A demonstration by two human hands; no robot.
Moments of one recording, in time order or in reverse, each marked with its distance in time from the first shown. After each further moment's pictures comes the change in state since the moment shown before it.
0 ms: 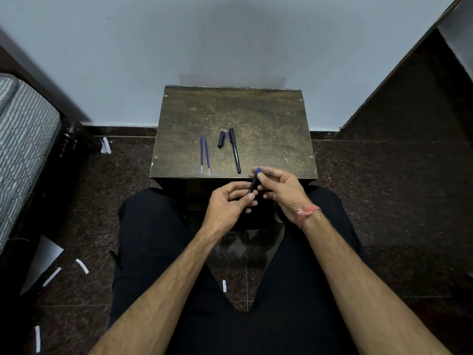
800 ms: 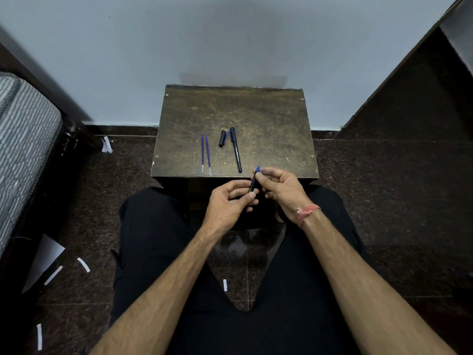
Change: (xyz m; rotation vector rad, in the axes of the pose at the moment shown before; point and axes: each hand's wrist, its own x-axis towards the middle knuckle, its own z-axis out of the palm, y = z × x) left_hand -0.003 0.006 0.001 -0.003 0.003 0.003; right_hand 0.002 0.004 0.003 0.000 0.017 -0.003
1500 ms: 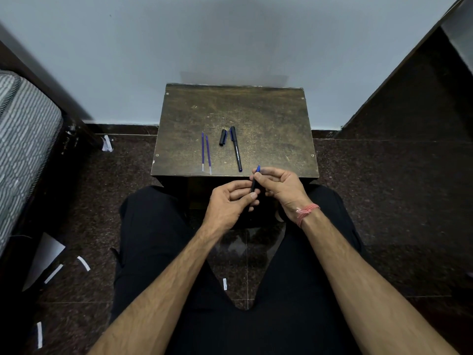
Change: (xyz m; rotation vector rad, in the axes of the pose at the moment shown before) left_hand -0.006 0.008 0.003 -0.030 -0.005 -0.040; right_hand -0.004 -0.004 0.002 -0.011 0.002 -0.013
